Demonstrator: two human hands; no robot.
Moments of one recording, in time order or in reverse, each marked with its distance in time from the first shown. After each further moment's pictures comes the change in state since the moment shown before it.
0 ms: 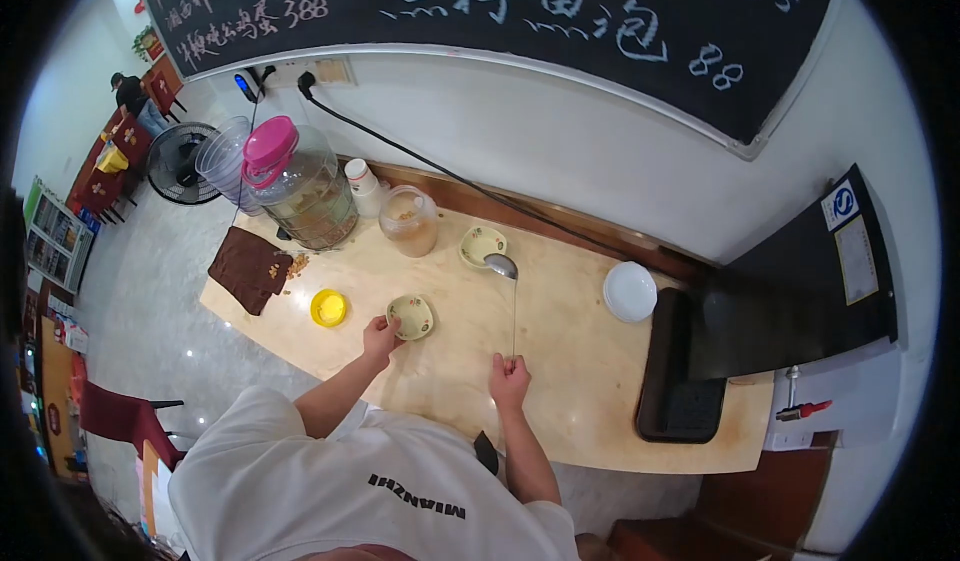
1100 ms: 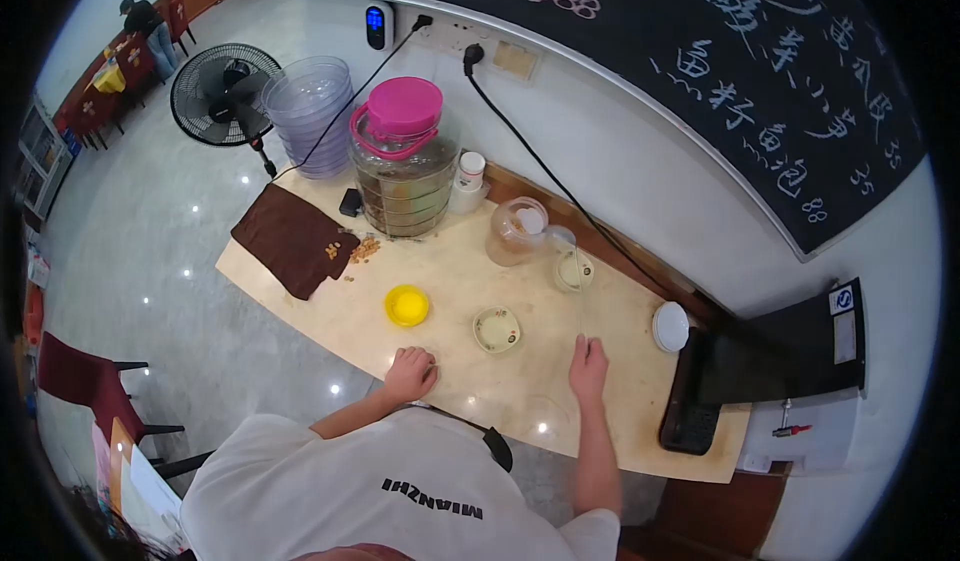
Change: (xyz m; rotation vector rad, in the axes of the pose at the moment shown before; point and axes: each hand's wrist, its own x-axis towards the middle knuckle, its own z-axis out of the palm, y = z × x) left_hand -0.010 -0.016 -0.182 0.871 -0.231 1.137; right_hand 0.002 -0.153 0.069 -0.590 -0.077 -0.350
